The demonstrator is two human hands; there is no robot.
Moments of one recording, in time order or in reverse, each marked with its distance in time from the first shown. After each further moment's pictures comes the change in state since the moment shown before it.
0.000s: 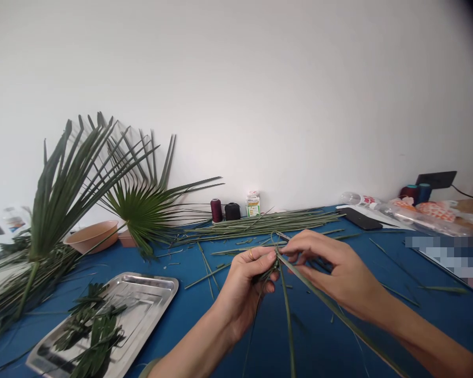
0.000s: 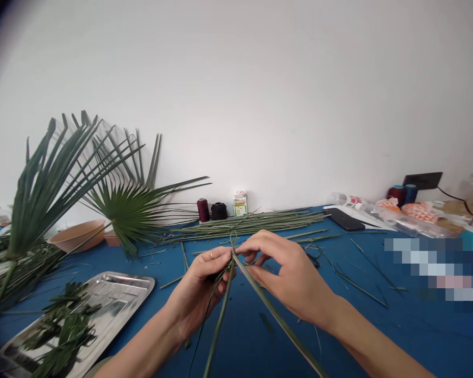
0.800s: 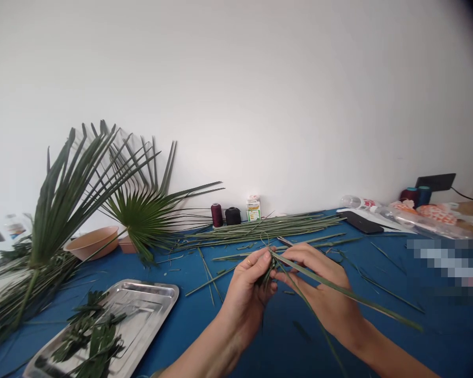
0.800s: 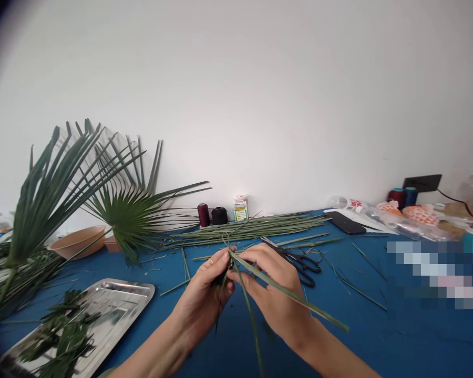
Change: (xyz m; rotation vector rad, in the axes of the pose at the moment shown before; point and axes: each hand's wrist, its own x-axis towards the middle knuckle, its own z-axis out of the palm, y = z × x) left_hand 0.007 -0.011 -0.004 -0.190 0.150 -0.017; right_hand -0.003 0.015 0.040 -0.033 0.326 -0.132
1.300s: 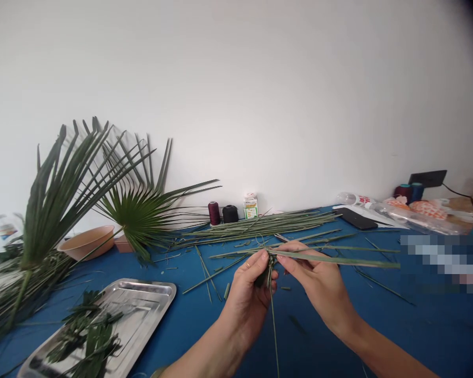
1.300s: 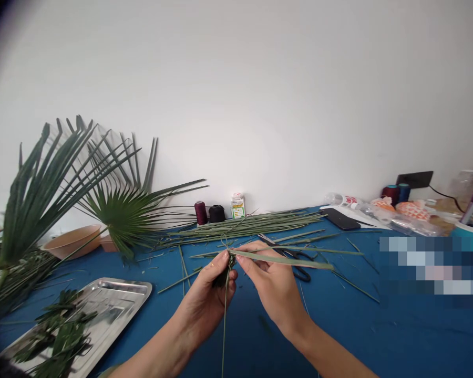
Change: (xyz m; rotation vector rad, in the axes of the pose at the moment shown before) left_hand 0.000 -0.007 0.004 -0.058 0.063 -0.031; right_hand -0.002 0.005 0.005 0.285 0.044 0.388
